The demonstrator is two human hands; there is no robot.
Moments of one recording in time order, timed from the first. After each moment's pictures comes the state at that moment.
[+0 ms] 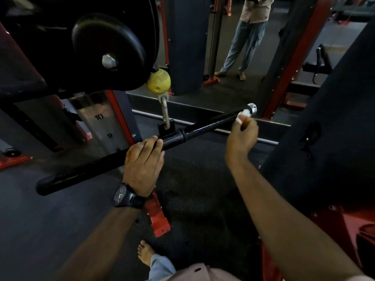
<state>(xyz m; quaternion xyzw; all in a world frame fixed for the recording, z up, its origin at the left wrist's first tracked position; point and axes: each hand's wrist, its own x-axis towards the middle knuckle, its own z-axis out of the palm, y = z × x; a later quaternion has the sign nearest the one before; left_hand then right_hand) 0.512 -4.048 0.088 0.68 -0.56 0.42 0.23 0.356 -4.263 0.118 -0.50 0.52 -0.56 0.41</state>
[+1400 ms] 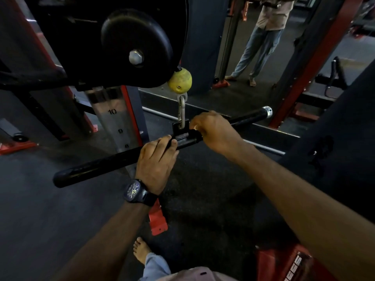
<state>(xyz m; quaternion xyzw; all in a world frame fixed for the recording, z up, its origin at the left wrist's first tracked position) 0.506 -4.056 0.086 0.70 -0.54 0.40 0.25 0.395 -4.230 0.190 -0.97 0.15 -0.13 0.12</state>
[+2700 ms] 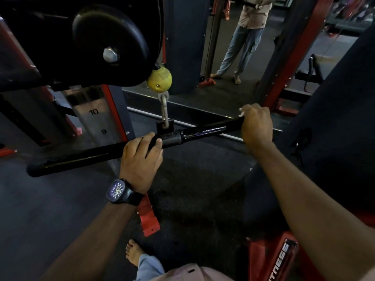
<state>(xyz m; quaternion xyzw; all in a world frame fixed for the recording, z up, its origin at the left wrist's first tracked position) 0.511 -4.057 0.084 0.70 -0.54 0.40 0.25 0.317 -4.300 0.165 -0.87 0.42 -0.25 -0.01</state>
